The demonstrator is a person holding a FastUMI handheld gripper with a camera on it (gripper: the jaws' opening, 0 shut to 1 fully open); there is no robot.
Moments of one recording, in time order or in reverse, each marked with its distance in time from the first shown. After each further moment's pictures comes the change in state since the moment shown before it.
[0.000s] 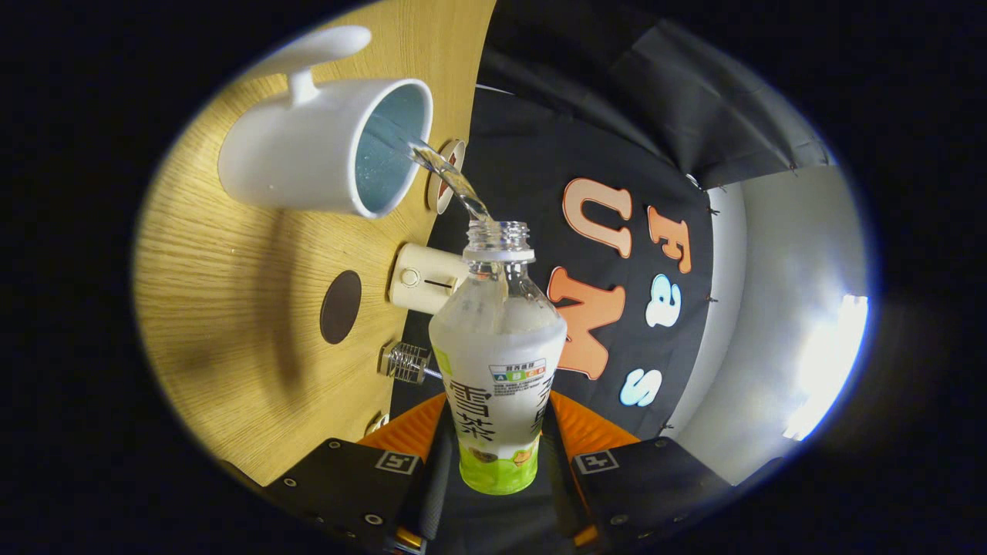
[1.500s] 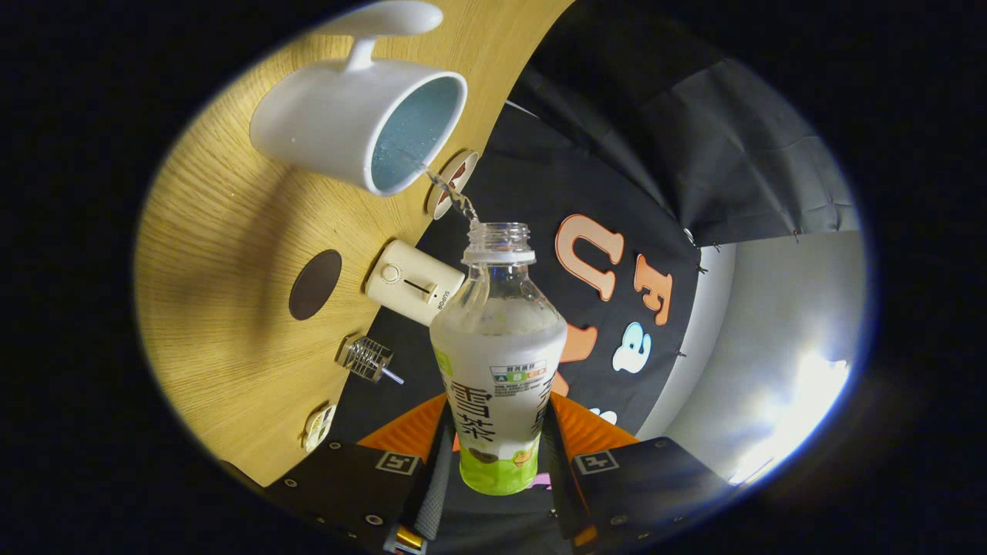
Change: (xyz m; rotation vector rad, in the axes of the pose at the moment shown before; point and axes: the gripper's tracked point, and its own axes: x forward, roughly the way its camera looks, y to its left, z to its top) arm 0.010 -0.027 0.015 -0.216 -0.103 -0.083
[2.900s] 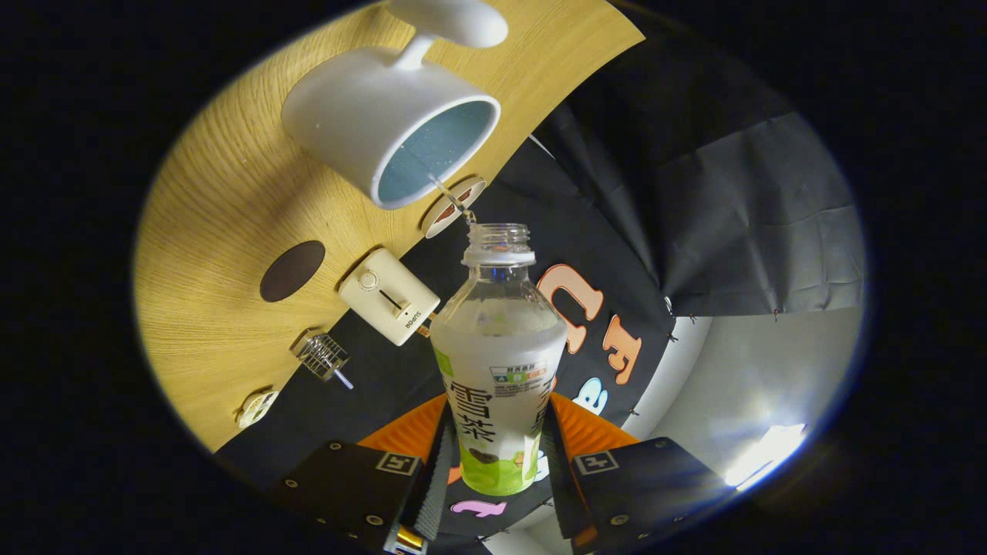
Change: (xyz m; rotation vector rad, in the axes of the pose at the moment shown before) arm 0.011 -0.028 0.033 -0.266 -0.170 -0.104
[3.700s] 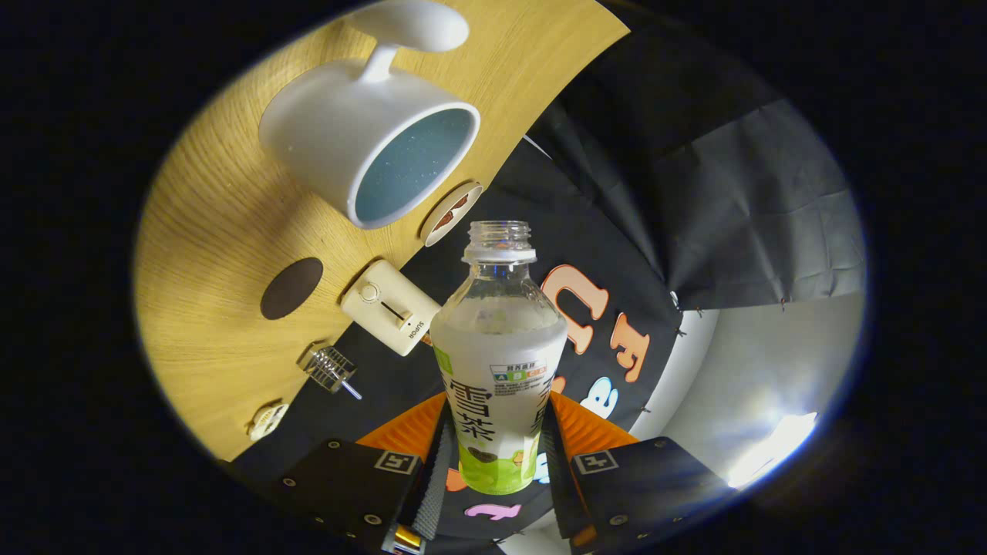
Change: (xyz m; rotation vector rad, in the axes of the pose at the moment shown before) arm -0.003 0.012 0.008 0.144 0.034 0.065
